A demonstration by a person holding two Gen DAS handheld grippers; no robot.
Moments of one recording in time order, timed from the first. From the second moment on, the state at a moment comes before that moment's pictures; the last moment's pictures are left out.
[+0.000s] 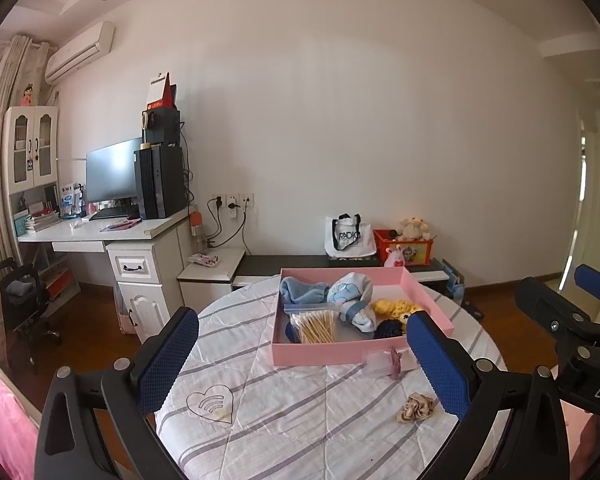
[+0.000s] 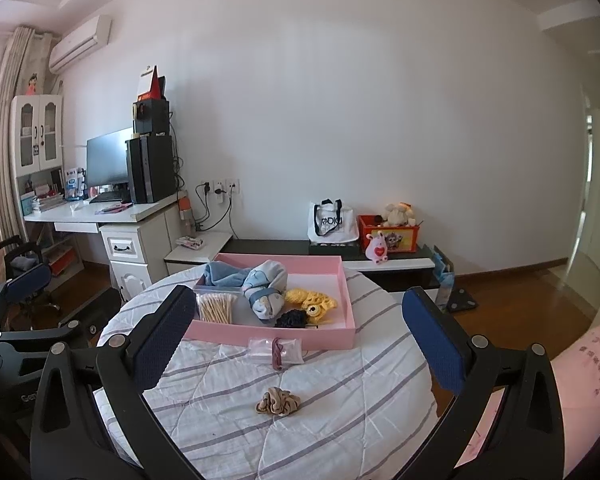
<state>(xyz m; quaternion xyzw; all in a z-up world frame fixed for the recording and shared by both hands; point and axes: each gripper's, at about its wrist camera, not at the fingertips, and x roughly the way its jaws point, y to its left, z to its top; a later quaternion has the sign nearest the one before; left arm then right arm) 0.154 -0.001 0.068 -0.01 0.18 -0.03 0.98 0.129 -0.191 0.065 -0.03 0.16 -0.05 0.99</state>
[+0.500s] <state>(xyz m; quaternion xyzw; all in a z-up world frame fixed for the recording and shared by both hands) 0.167 -0.003 0.058 0.00 0.20 -0.03 0.98 0.145 -0.199 0.053 -0.02 0.19 -0.05 0.98</state>
